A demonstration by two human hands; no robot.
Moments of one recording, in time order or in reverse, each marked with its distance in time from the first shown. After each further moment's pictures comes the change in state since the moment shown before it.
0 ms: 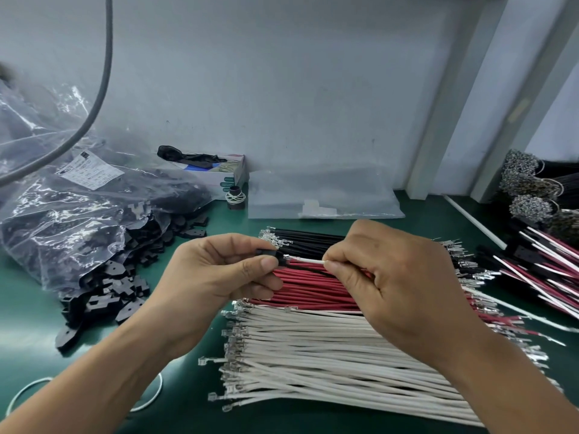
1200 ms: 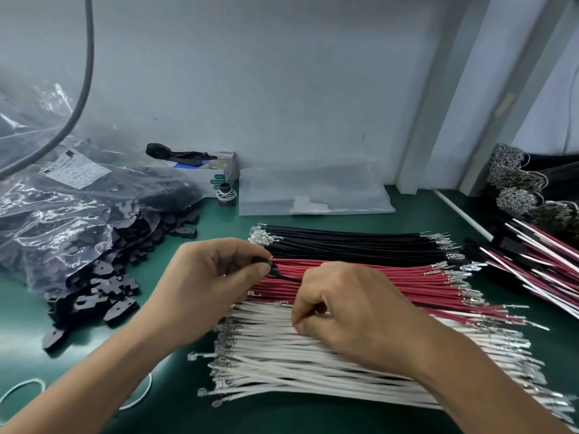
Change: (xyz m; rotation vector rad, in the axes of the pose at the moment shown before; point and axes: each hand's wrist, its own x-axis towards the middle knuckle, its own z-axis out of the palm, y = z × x) left_hand 0.004 -0.014 -0.006 0.607 0.012 0.245; right_hand -0.006 -0.006 0.018 0.141 -0.533 0.102
